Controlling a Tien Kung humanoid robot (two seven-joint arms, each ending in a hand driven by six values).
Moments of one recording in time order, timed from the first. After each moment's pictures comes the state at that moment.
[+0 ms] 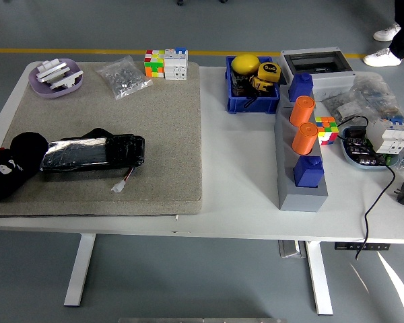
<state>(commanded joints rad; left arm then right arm) -0.03 0.25 -1.69 -1.13 1.82 0.26 -0.21 -0.03 -0.17 1.71 0.18 -1.09 0.01 -0.13</state>
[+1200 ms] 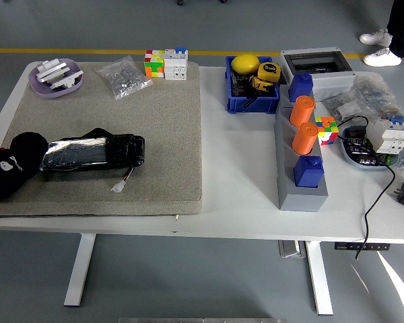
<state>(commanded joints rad) -0.04 0.26 -1.67 -1.13 1.81 0.26 -0.20 -0.02 -0.17 1.74 0.18 -1.09 0.00 -0.12</state>
